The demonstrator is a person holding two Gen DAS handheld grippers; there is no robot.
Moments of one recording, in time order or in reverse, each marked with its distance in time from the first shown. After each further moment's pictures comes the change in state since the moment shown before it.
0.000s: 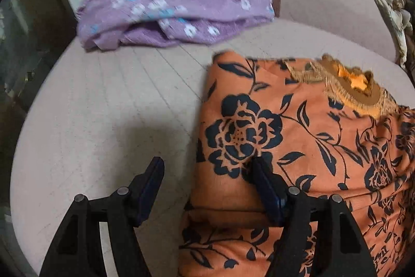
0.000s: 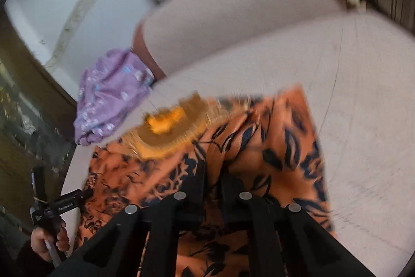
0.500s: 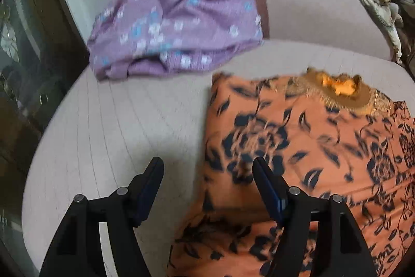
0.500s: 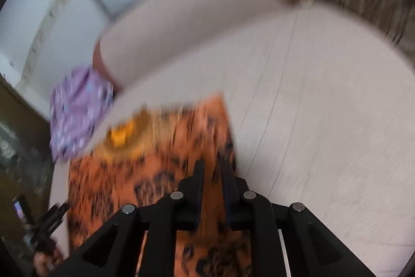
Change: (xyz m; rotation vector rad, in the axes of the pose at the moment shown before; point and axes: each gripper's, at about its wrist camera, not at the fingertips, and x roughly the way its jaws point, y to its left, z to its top) left arm -0.028 -0.033 -0.006 0.071 -0.138 0.064; right arm -0.044 -0.046 0.009 0.123 -0.009 -0.197
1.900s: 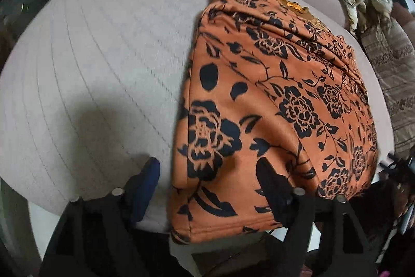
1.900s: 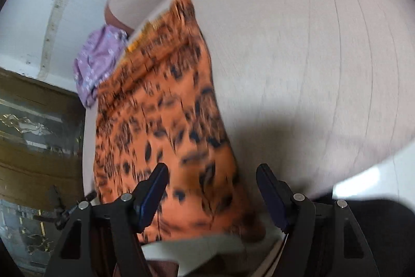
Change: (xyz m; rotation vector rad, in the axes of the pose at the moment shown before) left arm -0.107 0.084 -0.191 -0.135 0.372 -0.377; right arm -0.141 -0.092 -0.178 0.181 0.382 0.167
